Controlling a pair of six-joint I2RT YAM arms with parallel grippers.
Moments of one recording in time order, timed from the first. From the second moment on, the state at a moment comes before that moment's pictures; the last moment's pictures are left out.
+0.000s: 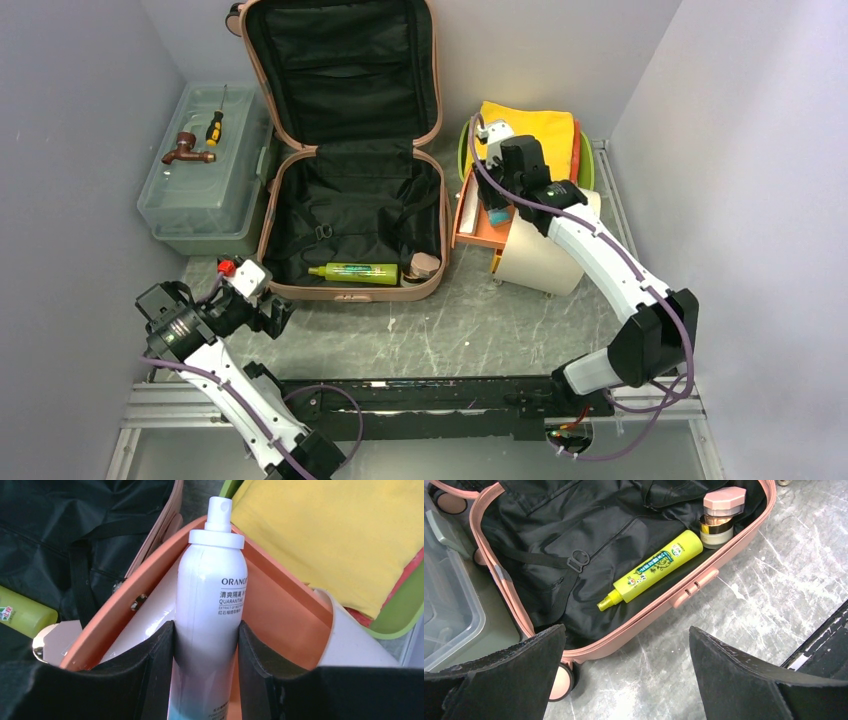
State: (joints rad) left arm 0.82 0.60 0.83 -1.39 1.24 1.31; right arm 0.44 1.44 1.35 -0.52 0.10 -0.07
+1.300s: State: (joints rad) left arm 0.84 0.58 0.83 -1.48 1.26 1.40; right arm 0.39 1.47 1.48 -0.62 0.06 -0.06
